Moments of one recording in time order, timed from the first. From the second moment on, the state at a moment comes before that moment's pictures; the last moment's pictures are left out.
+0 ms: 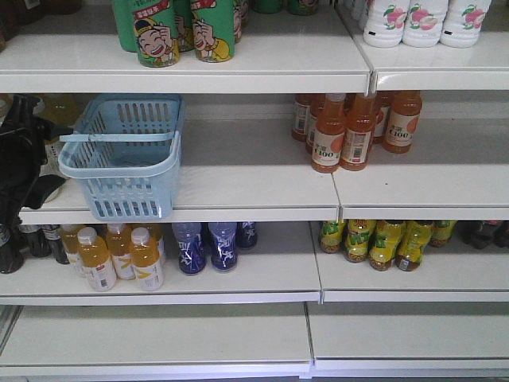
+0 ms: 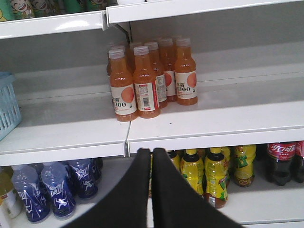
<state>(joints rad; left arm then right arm) 0.06 1.54 -0.98 -1.40 0.25 0.02 0.02 -0.01 0.03 -0.11 0.14 0.22</state>
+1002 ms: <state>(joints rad) 0.06 1.97 -1.38 -1.63 0.32 0.15 0.02 -0.01 0.03 -0.11 0.14 0.22</state>
